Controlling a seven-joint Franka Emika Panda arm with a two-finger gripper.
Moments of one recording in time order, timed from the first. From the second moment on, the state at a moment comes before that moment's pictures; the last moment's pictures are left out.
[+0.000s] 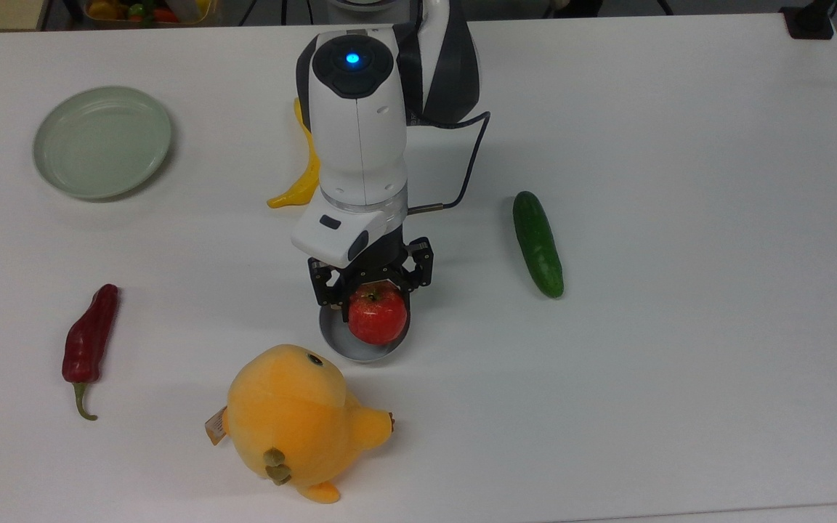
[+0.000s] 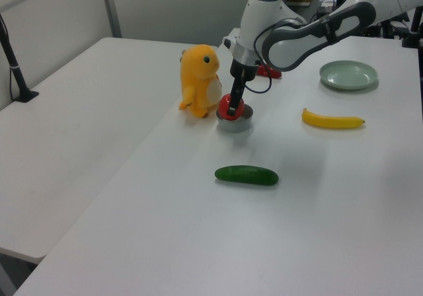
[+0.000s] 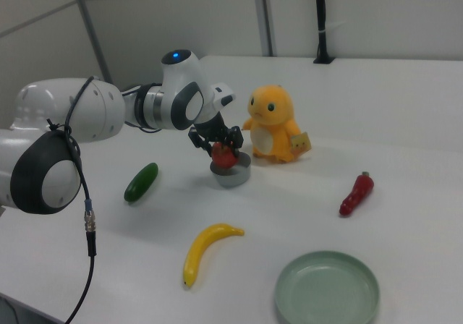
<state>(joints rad) 0.06 0.62 0.10 -1.43 -0.09 2.35 -0.12</state>
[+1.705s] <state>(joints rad) 0.05 -0.06 0.08 -1.62 0.04 1.57 0.04</state>
